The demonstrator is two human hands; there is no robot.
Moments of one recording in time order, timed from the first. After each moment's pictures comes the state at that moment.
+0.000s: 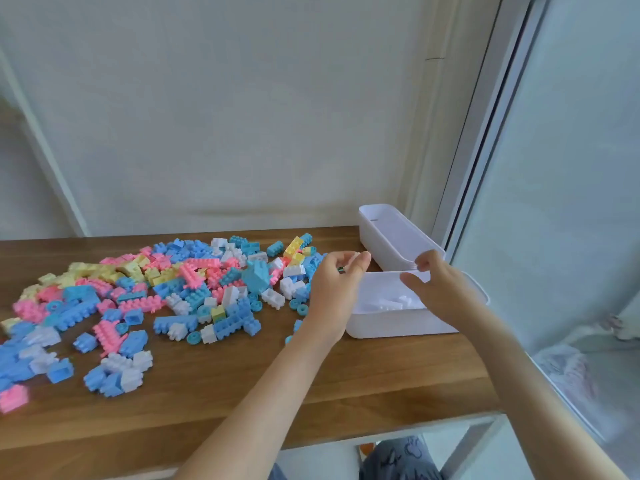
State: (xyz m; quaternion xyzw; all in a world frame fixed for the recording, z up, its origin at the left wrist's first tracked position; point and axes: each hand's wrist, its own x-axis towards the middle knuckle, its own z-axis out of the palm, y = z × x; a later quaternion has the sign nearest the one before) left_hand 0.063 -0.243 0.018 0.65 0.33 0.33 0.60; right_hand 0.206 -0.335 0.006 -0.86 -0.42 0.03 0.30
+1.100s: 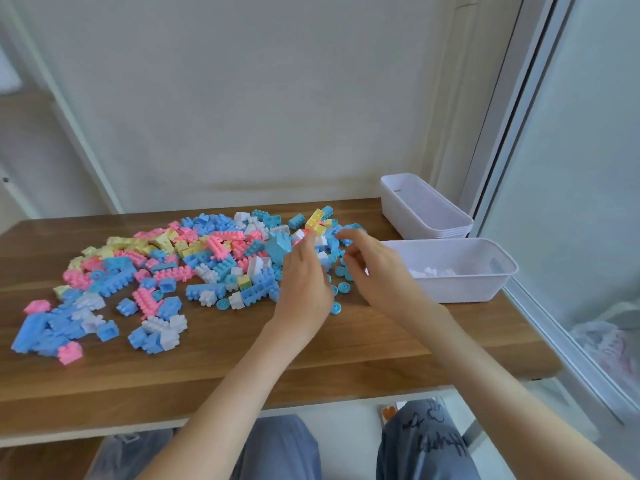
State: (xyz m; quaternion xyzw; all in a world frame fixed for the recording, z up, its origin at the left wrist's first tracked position) left_hand -0.002 -0.215 -0.023 0.85 0.35 0.32 0.24; right_hand 0.108 -0.284 -0.008 -0.69 -0.60 -0.01 0.39
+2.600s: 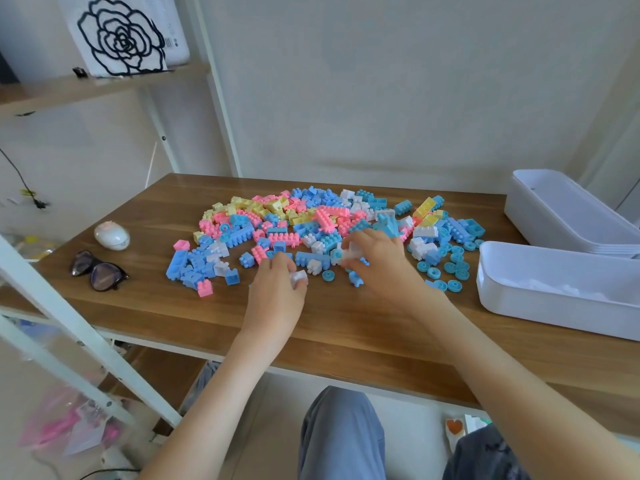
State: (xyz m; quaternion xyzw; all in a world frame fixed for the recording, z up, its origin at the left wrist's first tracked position) left_hand -0.163 -0.168 -0.041 0.75 0.57 0.28 0.16; right_hand 0.018 -0.180 -0.035 -0.65 -0.70 0.03 0.29
